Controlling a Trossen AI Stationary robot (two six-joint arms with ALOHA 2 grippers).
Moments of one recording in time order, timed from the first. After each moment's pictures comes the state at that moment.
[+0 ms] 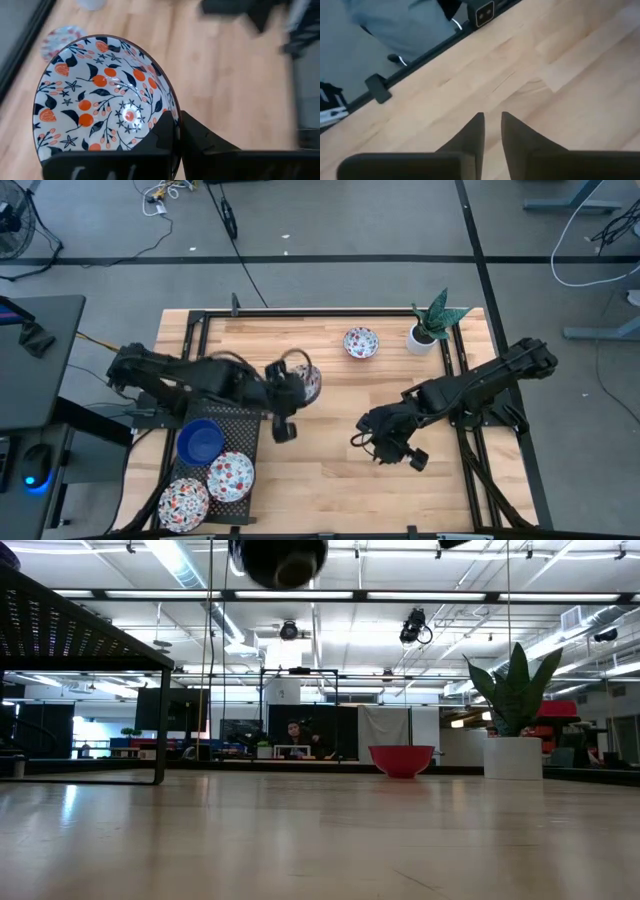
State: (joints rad) left arm -0.30 1.57 1.70 -0.99 -0.31 -0.36; right arm 0.37 1.47 1.24 -0.78 -0.35 -0.46
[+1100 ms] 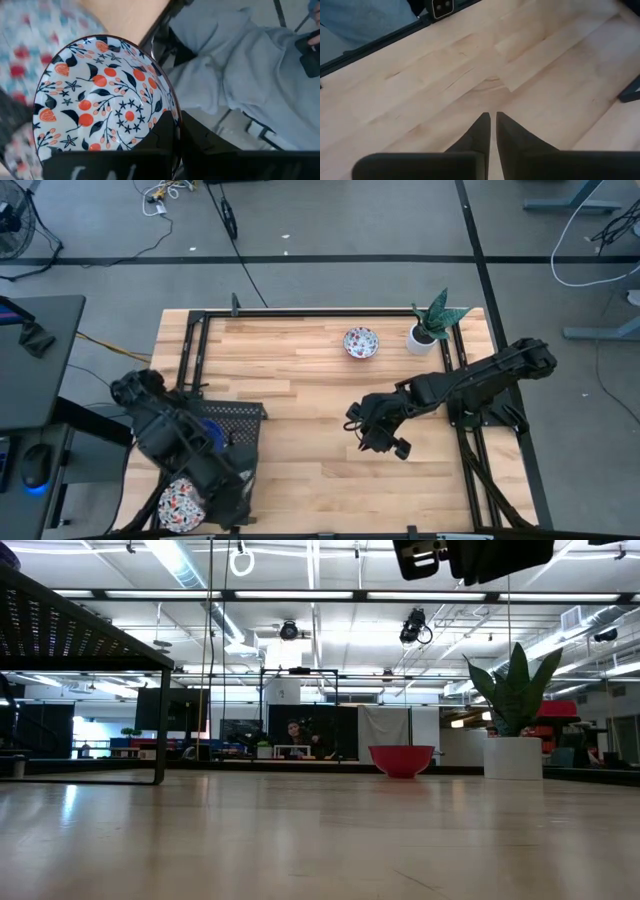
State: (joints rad) left arm -0.73 1.82 2.32 -1.57 0.18 -1.46; right arm 0.27 1.47 1.12 -0.55 -0.30 -0.61
